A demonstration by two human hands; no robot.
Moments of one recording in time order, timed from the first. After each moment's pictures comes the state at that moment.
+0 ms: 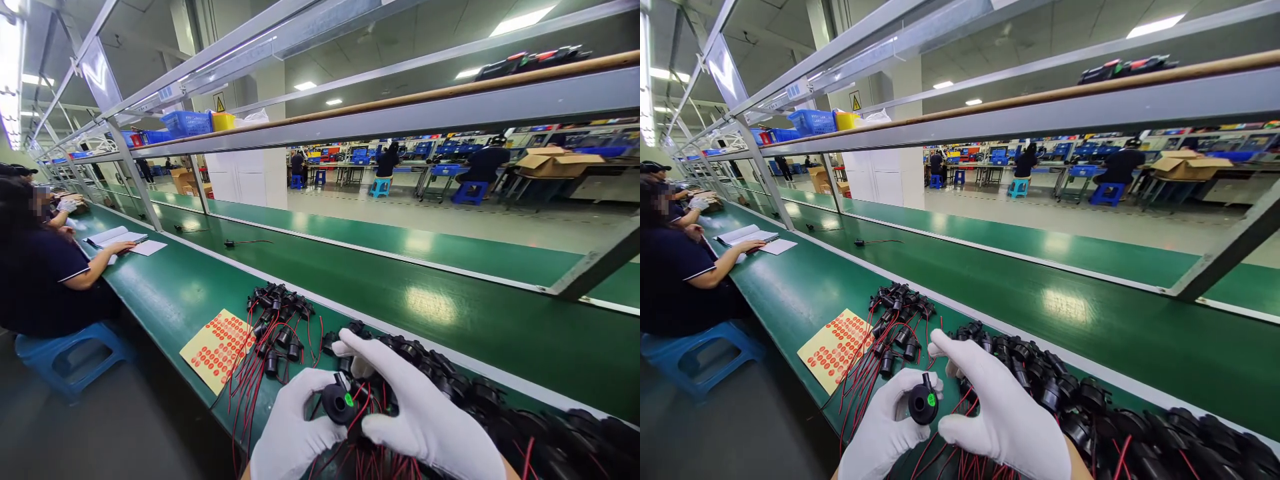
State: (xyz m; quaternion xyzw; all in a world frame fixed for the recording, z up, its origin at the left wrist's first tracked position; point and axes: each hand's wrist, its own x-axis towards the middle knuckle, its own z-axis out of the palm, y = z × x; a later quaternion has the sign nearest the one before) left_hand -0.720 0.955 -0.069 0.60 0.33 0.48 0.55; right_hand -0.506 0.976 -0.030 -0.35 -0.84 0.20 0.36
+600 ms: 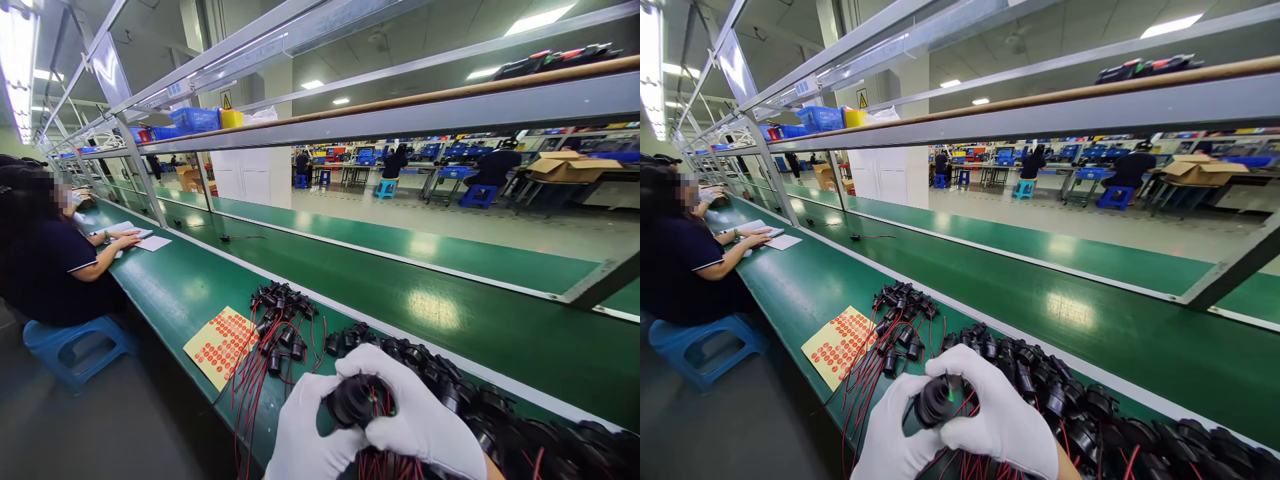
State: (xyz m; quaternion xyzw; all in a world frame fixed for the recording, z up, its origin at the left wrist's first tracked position) left_hand -0.700 0.937 -0.059 0.52 0.42 0.56 0.49; right_hand -0.518 0.982 -0.019 -0.34 -0.79 0.36 0.36
